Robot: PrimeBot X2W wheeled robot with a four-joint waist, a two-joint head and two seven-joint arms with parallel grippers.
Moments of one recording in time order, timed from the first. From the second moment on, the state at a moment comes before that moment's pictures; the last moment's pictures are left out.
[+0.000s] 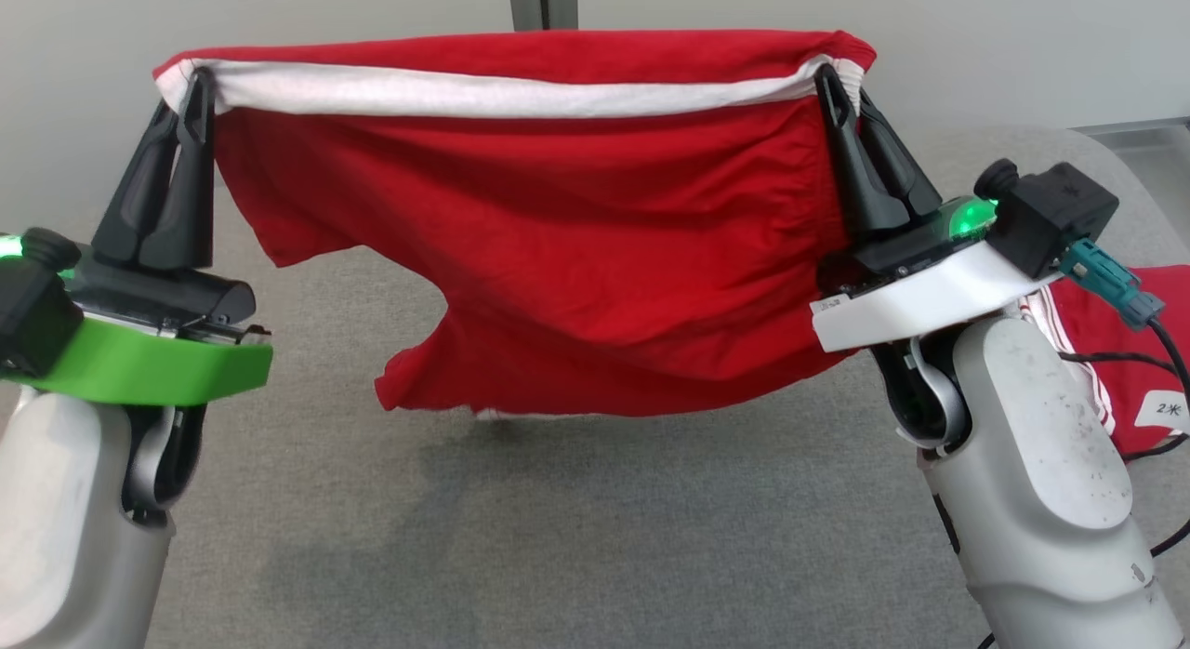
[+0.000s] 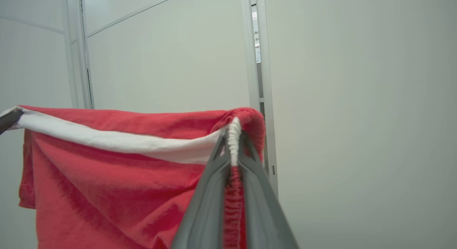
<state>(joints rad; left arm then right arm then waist) -0.46 0.41 -0.23 0.00 -0.44 -0.13 -0.26 -0.55 -0.05 0.20 0.14 0.35 0.13 -0.23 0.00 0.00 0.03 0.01</state>
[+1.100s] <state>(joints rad) -0.41 0.31 -0.11 0.23 -0.51 -0.13 -0.26 -0.72 -0.04 0.23 0.42 0.33 0.13 -0.26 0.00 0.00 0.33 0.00</state>
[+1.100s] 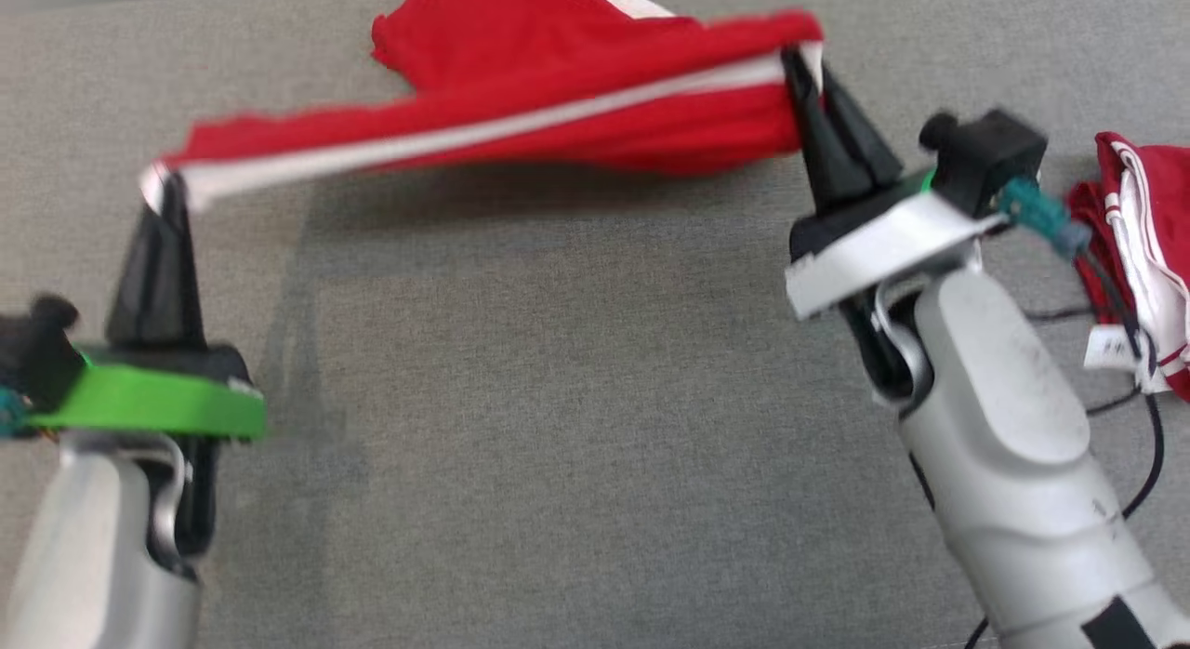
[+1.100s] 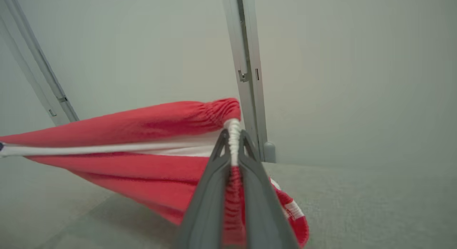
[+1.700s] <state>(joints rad) 0.08 0.12 -0.02 0.31 -0.43 -0.13 -0.26 -0.11 -0.04 0.28 0.33 0.39 0.13 -0.26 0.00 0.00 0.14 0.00</state>
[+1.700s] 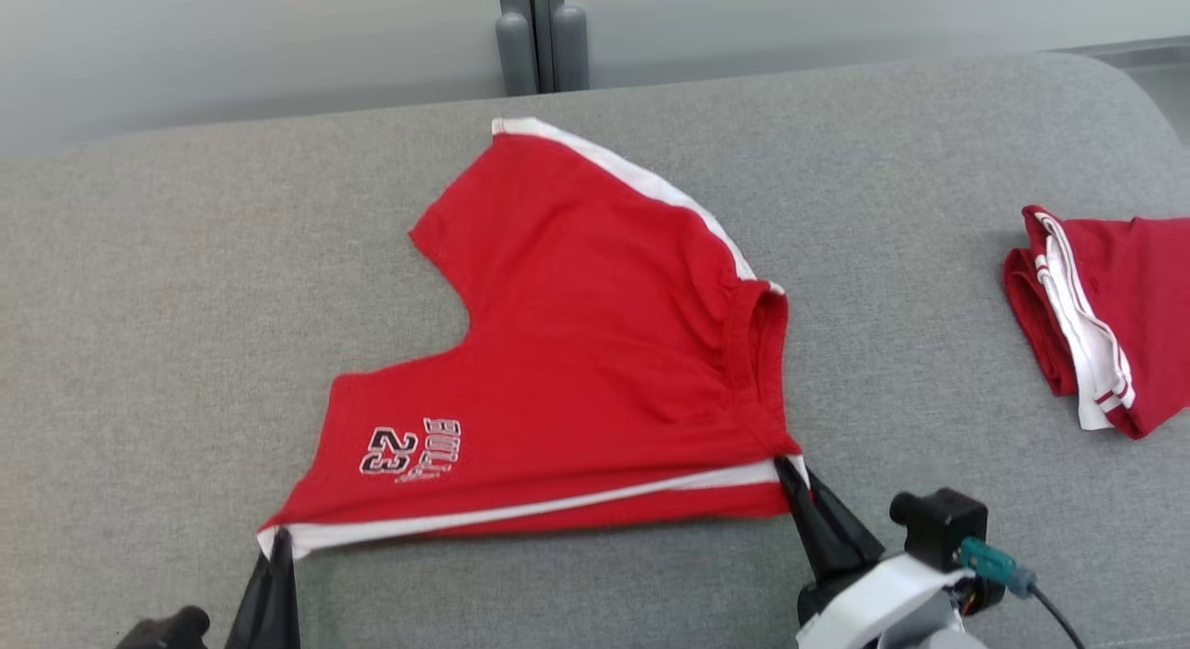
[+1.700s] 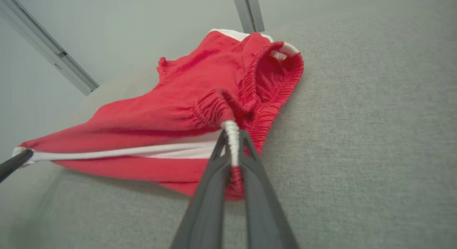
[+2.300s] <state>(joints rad) -0.04 0.14 -0.07 0.19 -0.39 -0.13 -0.26 -0.06 -0.05 0.32 0.20 0.51 0.13 -0.26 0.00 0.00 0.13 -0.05</state>
